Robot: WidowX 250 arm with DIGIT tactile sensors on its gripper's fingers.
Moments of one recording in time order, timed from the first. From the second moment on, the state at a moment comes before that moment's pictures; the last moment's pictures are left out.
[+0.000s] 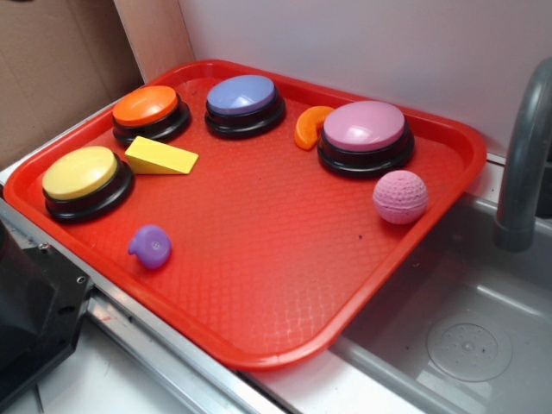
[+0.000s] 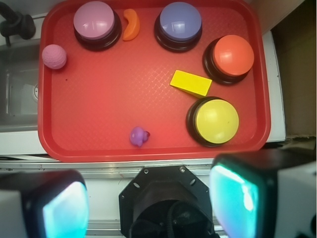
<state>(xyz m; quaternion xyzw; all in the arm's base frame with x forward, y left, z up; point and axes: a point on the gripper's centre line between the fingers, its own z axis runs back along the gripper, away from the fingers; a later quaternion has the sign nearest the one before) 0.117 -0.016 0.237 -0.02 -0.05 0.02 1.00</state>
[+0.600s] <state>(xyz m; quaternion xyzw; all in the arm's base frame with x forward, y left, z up) 0.127 -0.018 0.207 -0.02 -0.04 0.06 1.00</state>
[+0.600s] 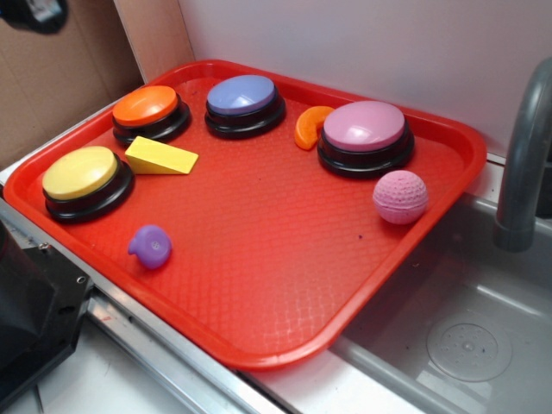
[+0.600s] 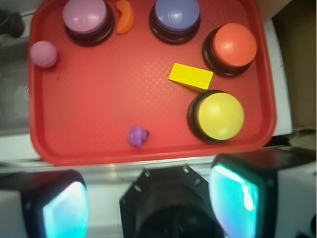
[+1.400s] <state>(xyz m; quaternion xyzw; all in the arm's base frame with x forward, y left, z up) 0.146 -0.032 0.095 -0.01 0.01 0.13 0.99</state>
